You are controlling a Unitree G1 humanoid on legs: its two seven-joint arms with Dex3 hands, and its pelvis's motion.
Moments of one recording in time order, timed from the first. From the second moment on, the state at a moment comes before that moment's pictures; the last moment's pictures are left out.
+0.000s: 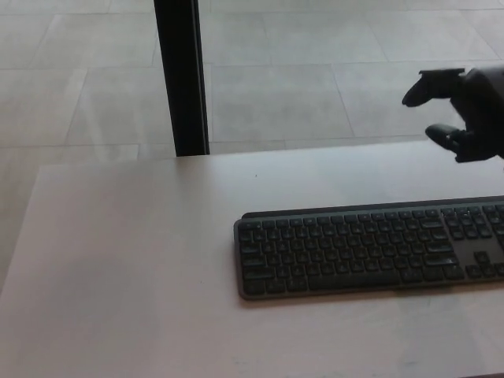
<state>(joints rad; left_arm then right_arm) -0.18 0.61 0.62 1.26 -0.33 -0.15 0.15 -0.81 -0.62 0.23 0.53 -0.71 -0.21 -0.16</state>
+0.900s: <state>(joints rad) -0.18 0.61 0.63 1.26 -0.33 -0.15 0.15 -0.26 -0.73 -0.61 0.41 -0.42 -0.18 -0.11</state>
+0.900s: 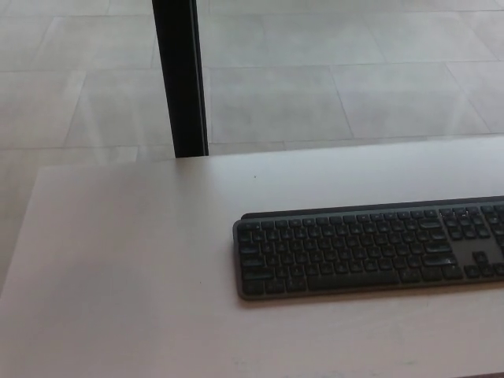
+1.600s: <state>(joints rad) -0.15 0.62 0.56 1.27 -0.30 -0.15 0.20 -0.06 -0.58 -0.90 0.95 -0.15 -0.19 -0.20</state>
